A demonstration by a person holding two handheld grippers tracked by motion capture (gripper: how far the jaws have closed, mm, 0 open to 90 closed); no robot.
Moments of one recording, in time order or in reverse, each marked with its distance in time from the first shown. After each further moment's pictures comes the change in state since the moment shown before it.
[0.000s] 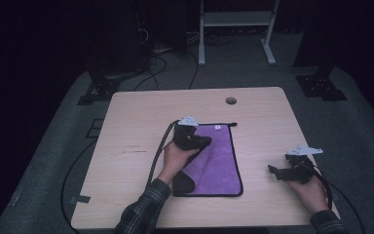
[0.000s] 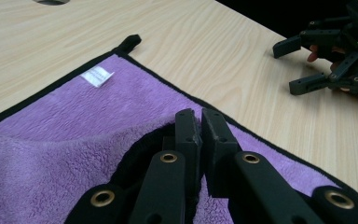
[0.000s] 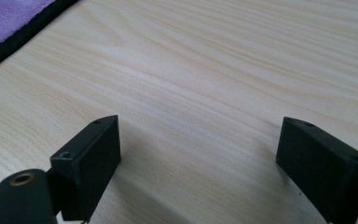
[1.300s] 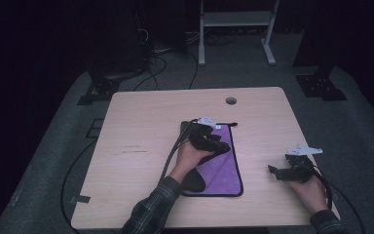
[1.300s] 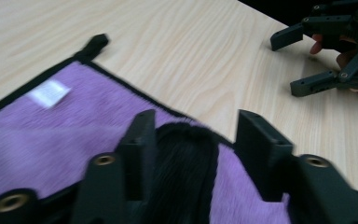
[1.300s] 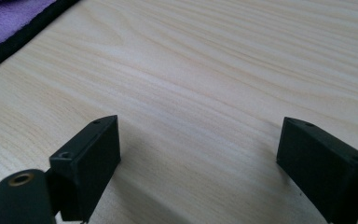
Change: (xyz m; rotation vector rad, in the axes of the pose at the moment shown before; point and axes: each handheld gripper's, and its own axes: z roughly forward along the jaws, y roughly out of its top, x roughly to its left) left arm -0.013 0.014 0.036 0.066 -0.009 0.040; right arm 0.000 0.000 0.000 0.000 0.001 -0.001
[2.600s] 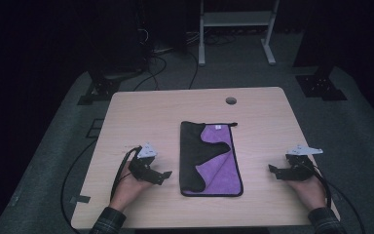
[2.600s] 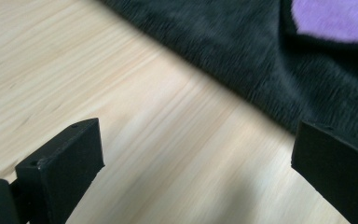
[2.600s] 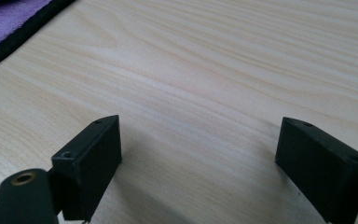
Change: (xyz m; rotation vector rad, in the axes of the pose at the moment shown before) left arm 0.005 -0.134 -0.145 0.085 0.302 0.004; right arm 0.000 0.000 0.000 -0.003 -0.022 0.018
